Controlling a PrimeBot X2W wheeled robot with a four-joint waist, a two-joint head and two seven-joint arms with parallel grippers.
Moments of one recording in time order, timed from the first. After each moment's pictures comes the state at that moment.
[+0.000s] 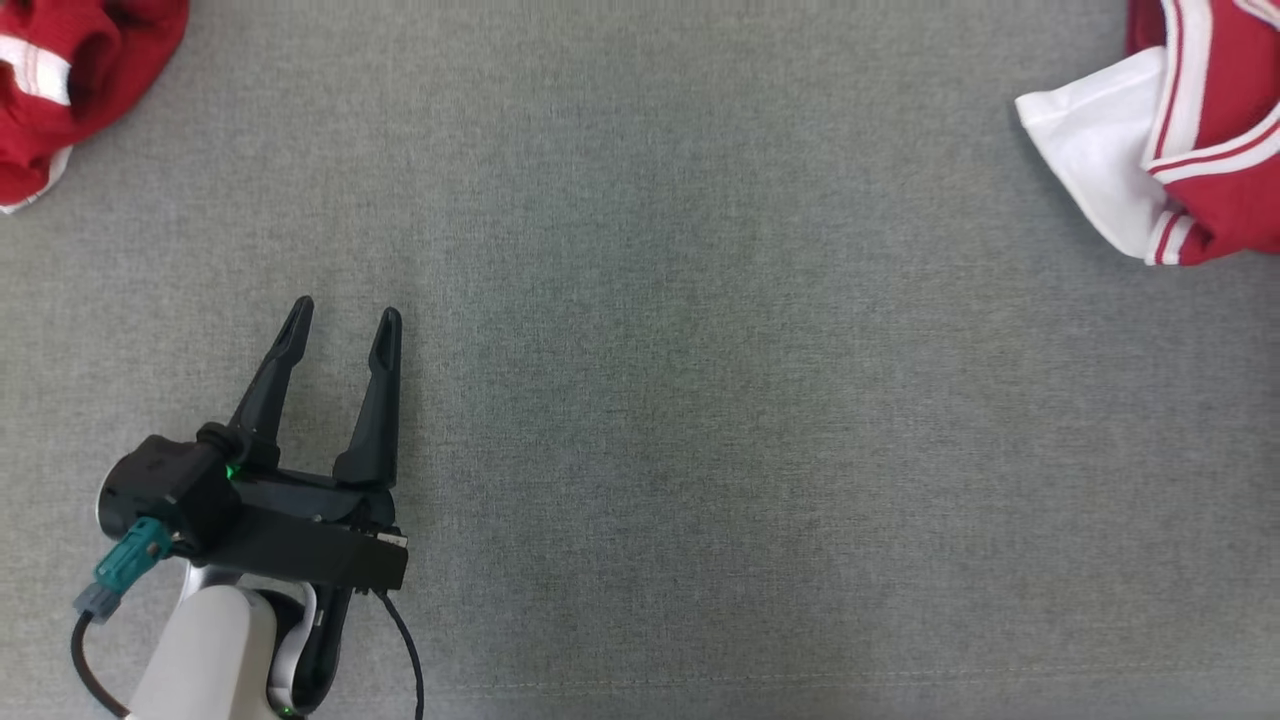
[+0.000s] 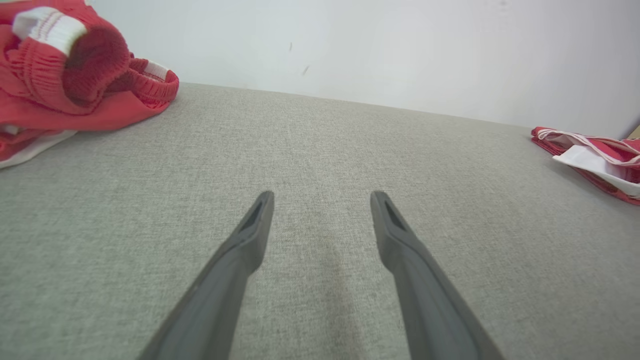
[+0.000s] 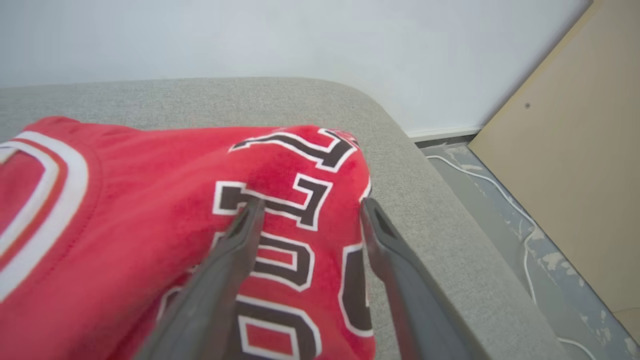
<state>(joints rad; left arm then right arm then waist) -0.32 0.18 -0.17 0.14 -0.42 -0.12 -0.24 -1.10 -0.62 0.60 1.07 0.80 -0.09 -0.10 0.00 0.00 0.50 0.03</state>
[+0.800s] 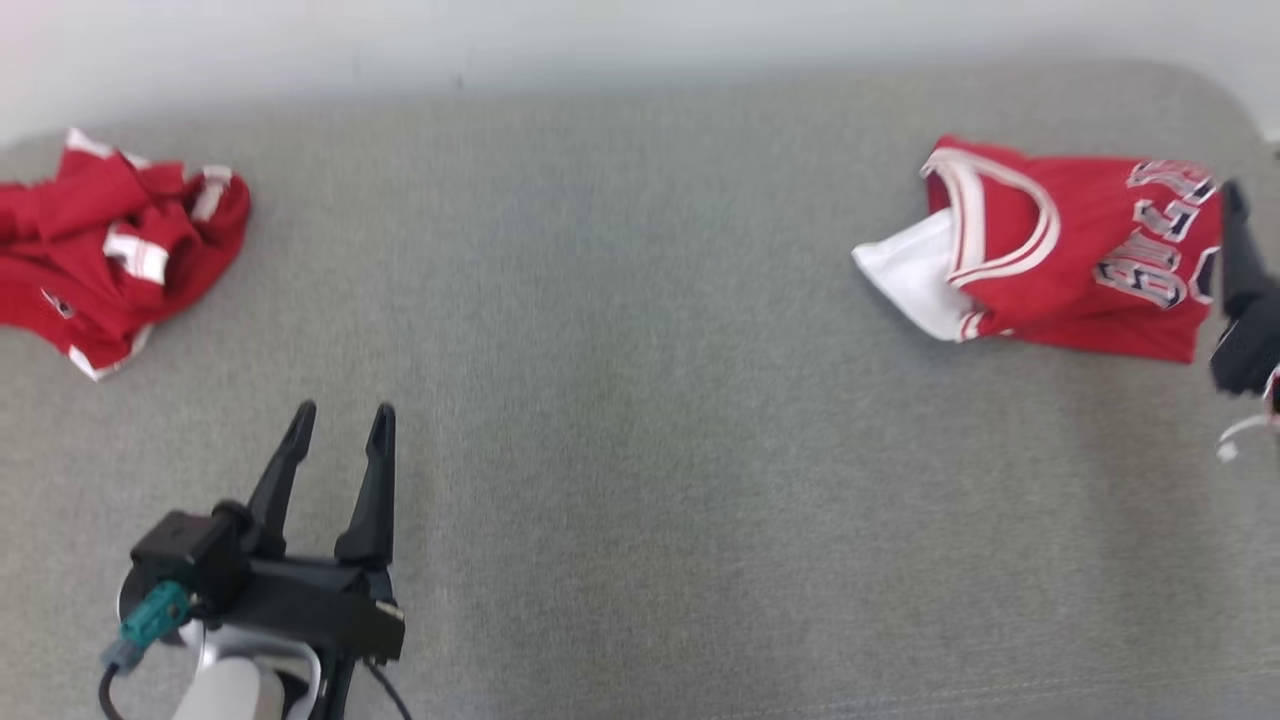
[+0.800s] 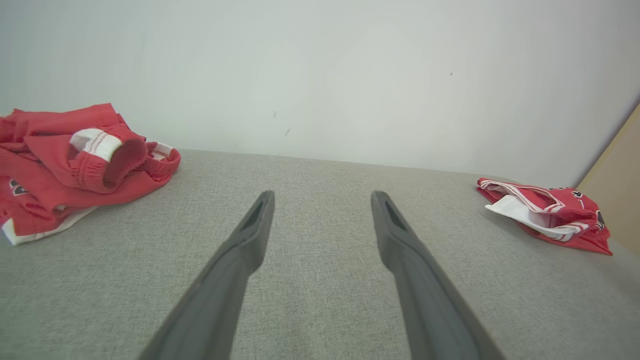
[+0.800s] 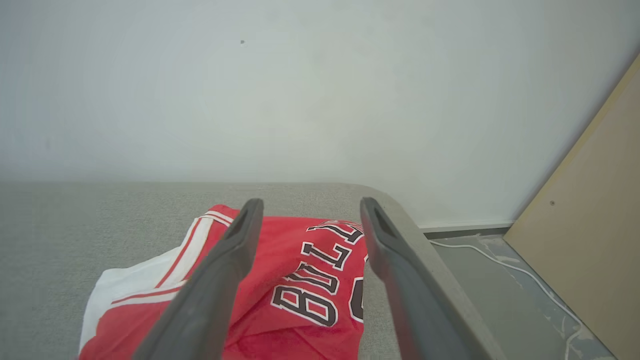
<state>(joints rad) -0.24 0.16 -0.14 0.26 -0.44 -0.12 -0.25 -0.91 -0.55 0.66 0.93 0.74 0.02 -0.25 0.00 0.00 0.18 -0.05</state>
